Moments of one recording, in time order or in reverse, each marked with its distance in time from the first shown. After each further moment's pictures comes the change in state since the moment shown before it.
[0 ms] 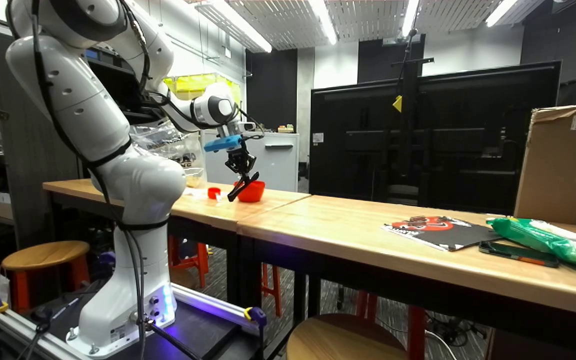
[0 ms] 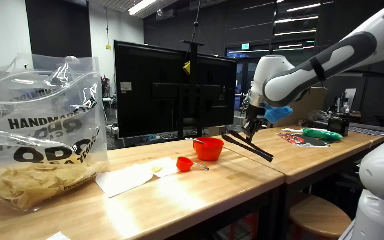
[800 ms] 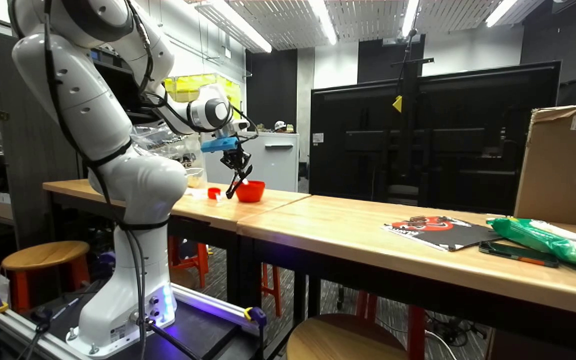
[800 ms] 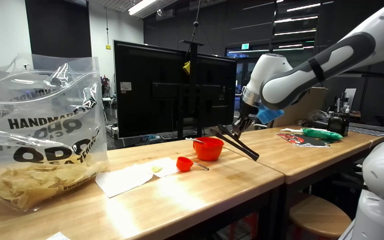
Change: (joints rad) arm 0.067 0.024 0.001 -0.009 0.036 0.166 -0.001
